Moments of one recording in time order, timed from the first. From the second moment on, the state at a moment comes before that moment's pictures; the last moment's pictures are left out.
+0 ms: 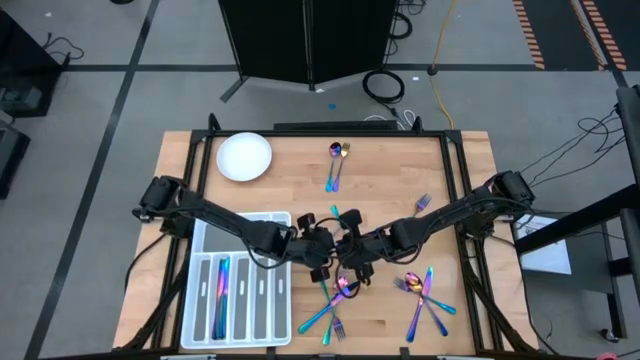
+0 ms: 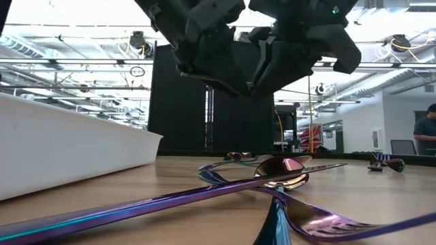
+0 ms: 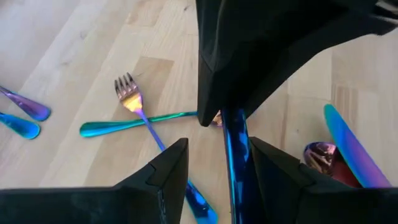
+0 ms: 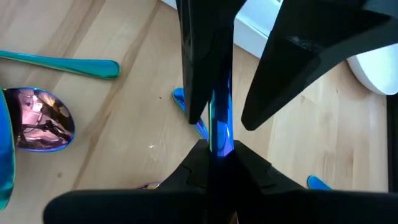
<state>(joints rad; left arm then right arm) -0.30 1.84 1.27 -0.29 -0.40 -0.36 0.33 1.69 1.12 -0.36 0.39 -0.20</state>
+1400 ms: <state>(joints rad) -0.25 1.84 1.27 -0.34 -0.39 -0.31 0.23 1.69 1.12 -0.37 0.26 -0.14</state>
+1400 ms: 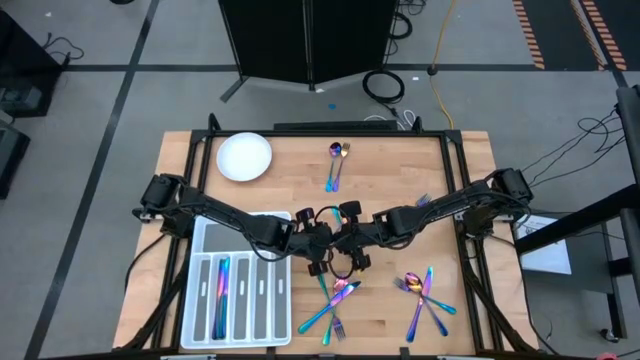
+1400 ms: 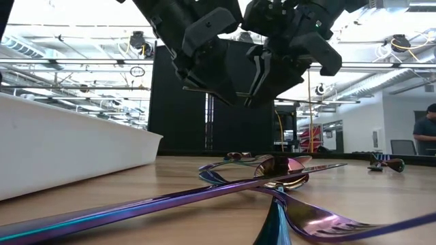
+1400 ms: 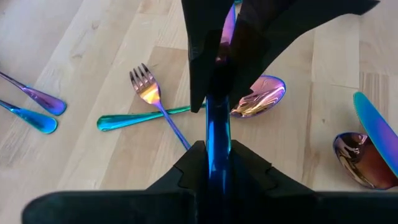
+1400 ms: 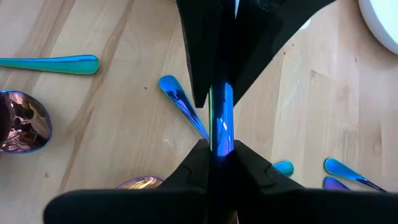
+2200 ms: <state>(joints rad) -0.24 1.84 1.27 -0.32 -0.37 -0.28 0.22 1.69 1.12 -0.40 0.18 -0.09</state>
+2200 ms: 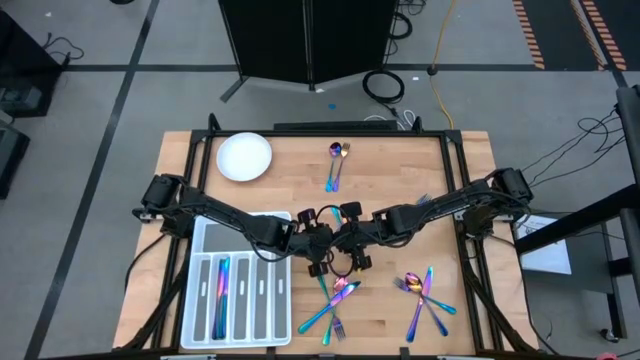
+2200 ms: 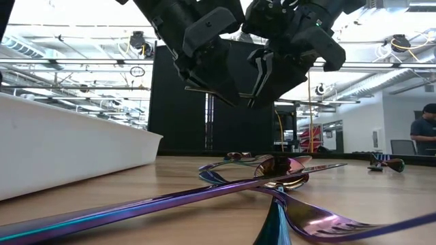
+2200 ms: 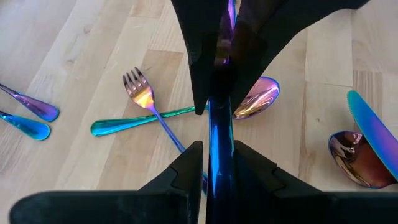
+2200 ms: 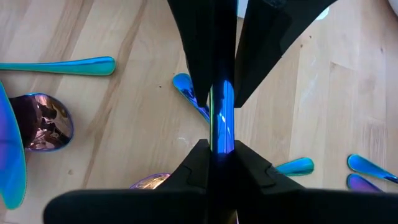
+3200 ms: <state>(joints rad) -0.24 1.84 1.27 -0.32 -0.35 -0.28 0.21 1.69 1.12 -0.42 0.15 -0.07</state>
